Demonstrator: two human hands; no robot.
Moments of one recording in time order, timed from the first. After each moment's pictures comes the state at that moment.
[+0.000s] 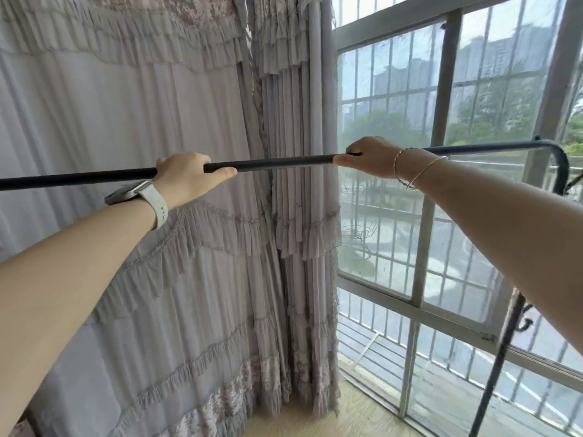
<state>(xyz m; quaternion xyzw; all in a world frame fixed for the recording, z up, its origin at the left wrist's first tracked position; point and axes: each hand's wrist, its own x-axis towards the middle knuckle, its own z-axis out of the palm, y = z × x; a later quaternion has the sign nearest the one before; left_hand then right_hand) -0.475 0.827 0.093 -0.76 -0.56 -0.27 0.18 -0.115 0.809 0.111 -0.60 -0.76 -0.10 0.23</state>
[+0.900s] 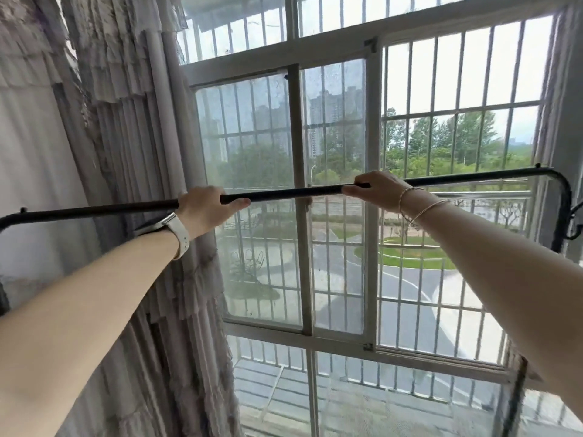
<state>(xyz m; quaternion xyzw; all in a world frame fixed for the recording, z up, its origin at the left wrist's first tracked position) -0.173 0.903 0.093 -0.87 -0.37 -0.31 0.08 0.138 0.723 0.102 -0.74 -0.60 -0.14 0.26</state>
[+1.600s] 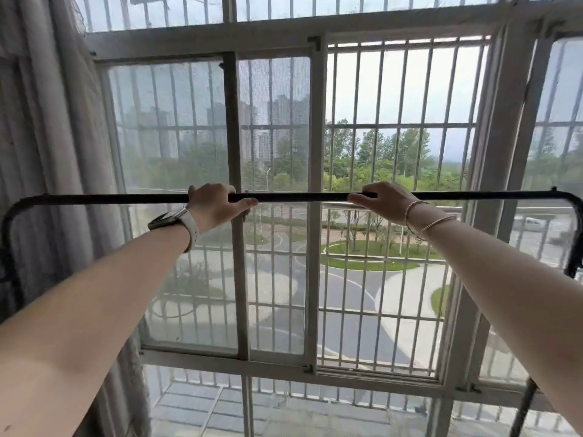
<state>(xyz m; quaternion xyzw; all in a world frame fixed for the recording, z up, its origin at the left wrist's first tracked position) 0.035 0.926 0.092 -0.90 -0.29 -0.32 0.04 0.299 0.681 0.097 -0.80 -0.53 -0.17 0.24</state>
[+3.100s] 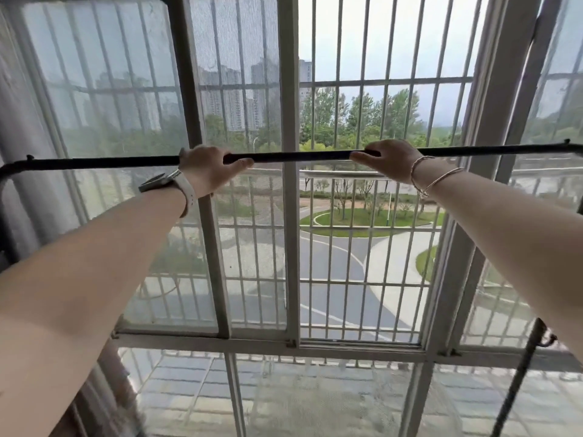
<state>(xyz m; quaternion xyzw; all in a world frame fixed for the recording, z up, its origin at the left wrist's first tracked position) 0.134 0.924 0.093 -0.90 -0.29 -0.32 0.07 0.385 0.675 0.102 -0.82 -0.51 -0.19 0.19</state>
